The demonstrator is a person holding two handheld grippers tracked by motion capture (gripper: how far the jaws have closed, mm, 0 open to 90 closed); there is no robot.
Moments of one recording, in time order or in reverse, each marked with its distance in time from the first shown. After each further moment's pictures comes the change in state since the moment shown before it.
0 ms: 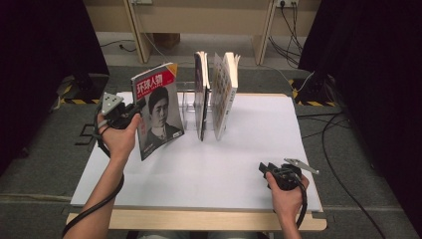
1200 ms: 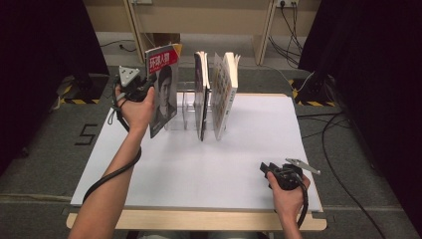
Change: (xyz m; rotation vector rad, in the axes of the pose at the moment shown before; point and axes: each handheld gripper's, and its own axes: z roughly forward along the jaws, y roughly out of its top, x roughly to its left) left arm -0.018 0.037 0.066 -0.068 0.055 0.014; right arm -0.004 0.000 0.000 -0.002 -0.004 0.007
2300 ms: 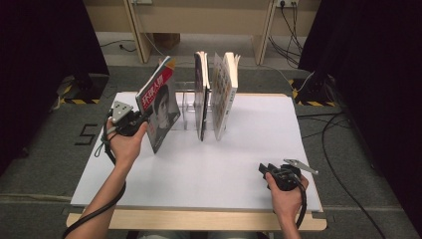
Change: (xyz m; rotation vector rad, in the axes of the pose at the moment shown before) left arm 0.016 -0.065 -0.064 0.114 -0.079 0.028; right arm 0.004 -0.002 0.001 0.011 -0.003 -0.012
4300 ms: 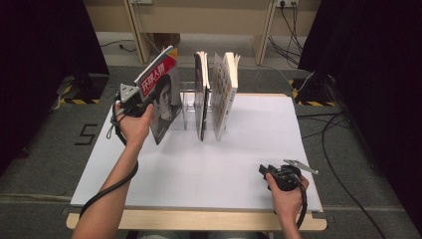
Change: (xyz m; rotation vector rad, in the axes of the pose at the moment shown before) left arm 0.000 0.028 0.050 -0.019 0.061 -0.055; right arm -0.004 -0.002 0.002 0.022 0.000 0.012
